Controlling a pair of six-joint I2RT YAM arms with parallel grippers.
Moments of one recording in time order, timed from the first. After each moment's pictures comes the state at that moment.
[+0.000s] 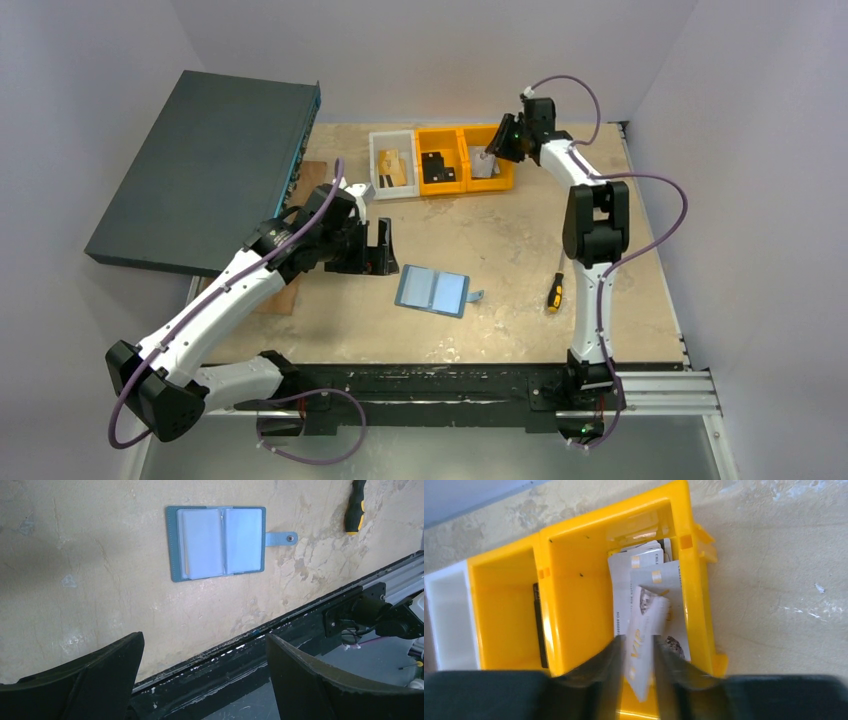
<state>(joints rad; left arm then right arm) -0.62 1.14 1.14 -0.89 0.12 -0.53 0.13 2.31 1.93 -0.31 -0.23 0.47</state>
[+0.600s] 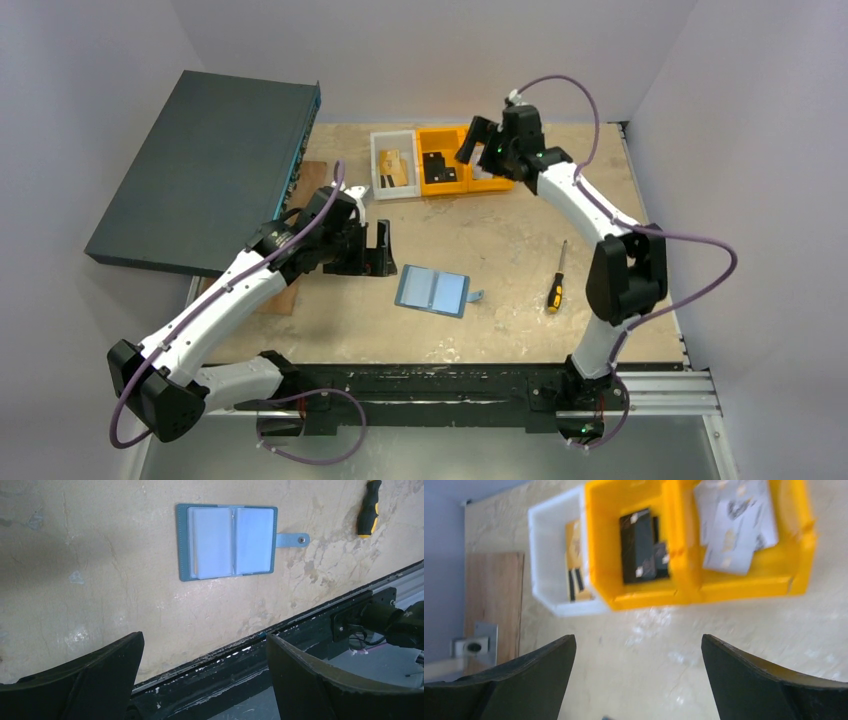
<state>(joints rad) -0.62 1.14 1.12 -0.88 0.10 -0.54 0.30 1.84 1.59 -0.35 -0.05 0.56</state>
